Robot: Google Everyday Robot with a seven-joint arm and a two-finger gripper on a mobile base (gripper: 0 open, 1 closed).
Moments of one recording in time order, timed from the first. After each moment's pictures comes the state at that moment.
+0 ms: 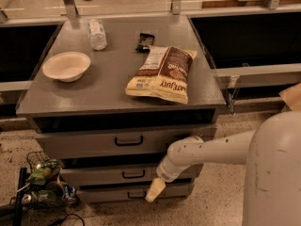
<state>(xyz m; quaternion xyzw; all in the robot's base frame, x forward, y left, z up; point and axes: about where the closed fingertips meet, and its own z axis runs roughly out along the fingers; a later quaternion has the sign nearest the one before) 0.501 -0.033 0.410 -0.52 0.84 0.14 0.12</state>
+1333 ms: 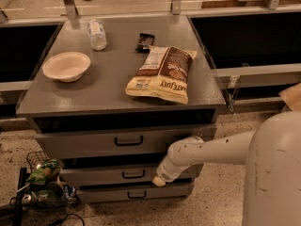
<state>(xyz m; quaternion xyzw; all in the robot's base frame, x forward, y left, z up) 0.501 -0.033 0.410 -0.52 0.84 0.14 0.12</state>
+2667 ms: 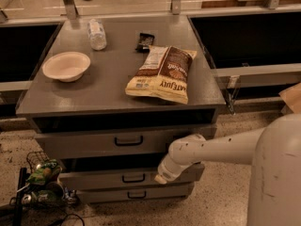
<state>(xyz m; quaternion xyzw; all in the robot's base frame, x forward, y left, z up) 0.500 -0.033 0.424 -0.52 0.84 0.14 0.12</state>
